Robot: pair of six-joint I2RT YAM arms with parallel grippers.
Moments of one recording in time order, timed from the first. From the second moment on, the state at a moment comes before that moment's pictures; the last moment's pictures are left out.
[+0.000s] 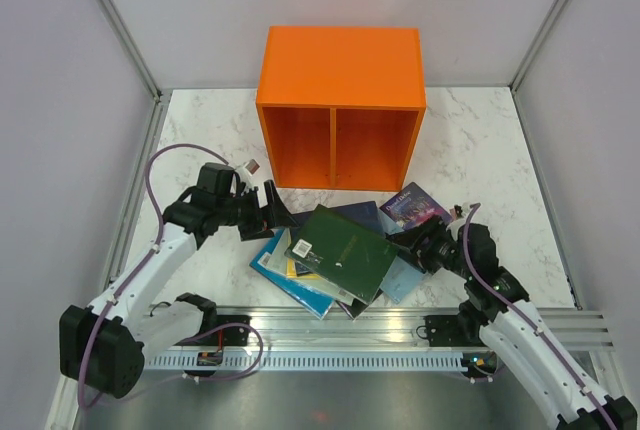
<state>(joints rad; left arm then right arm) -0.33 1.03 0.75 -0.56 0.55 -0.62 0.36 0.42 0.20 -0.24 -0.37 1.26</state>
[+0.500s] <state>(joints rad) -0.34 1.03 0.71 -0.54 0.55 -0.63 0.45 0.40 0.11 -0.10 -0.28 1.36</state>
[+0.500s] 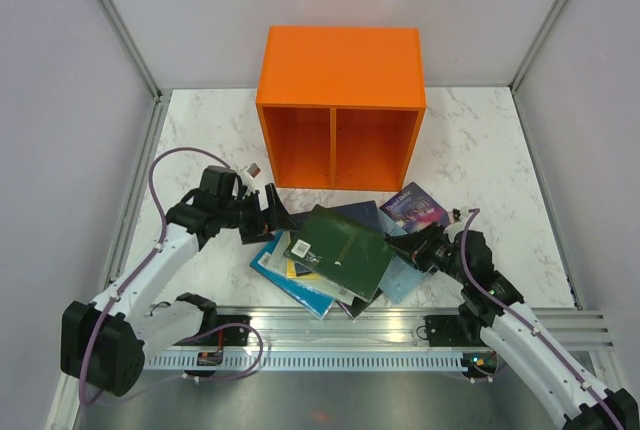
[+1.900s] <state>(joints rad) -0.43 0.99 1.04 -0.68 0.39 -0.54 0.47 0.99 1.09 -0.46 -0.18 1.15</state>
